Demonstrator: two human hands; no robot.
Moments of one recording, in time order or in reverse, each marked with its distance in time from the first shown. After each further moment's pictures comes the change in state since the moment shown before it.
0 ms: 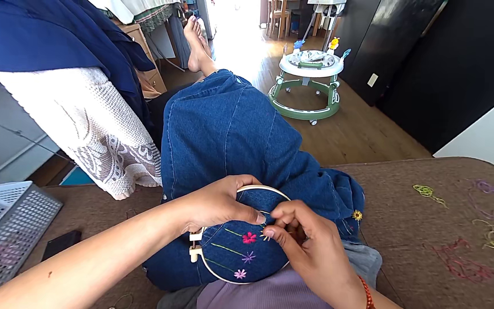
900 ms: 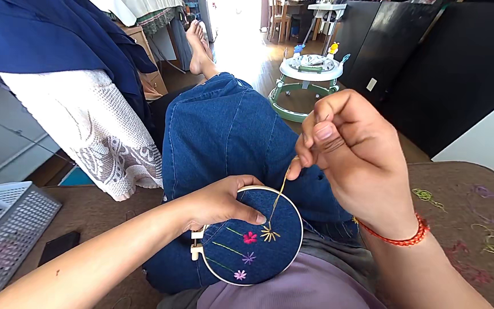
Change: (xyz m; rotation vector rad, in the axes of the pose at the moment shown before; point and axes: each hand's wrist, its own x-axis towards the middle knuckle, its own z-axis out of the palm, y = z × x) left_hand 0.002 -0.001 -0.003 -0.061 -0.007 0.012; right_hand 0.117 -0.050 -0.054 0.414 -0.012 -0.214
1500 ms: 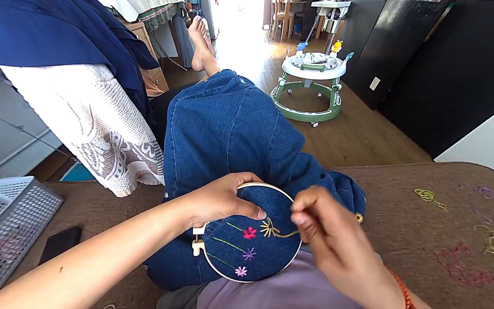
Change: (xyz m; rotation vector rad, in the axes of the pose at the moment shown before) left_hand 0.003 -0.008 -0.002 -0.012 0.030 0.000; right_hand -0.104 0.027 0.007 -0.368 -0.141 0.133
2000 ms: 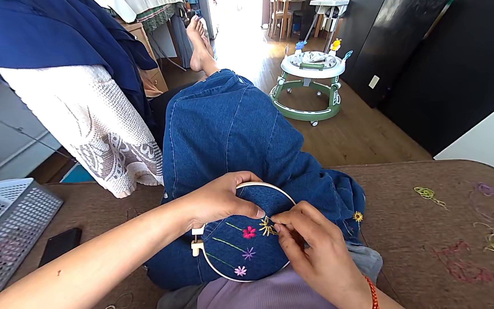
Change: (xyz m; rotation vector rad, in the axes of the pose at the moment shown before) left_hand 0.000 0.000 0.003 0.005 0.050 0.020; right_hand -0.018 0.009 0.031 -0.208 0.129 -0.032
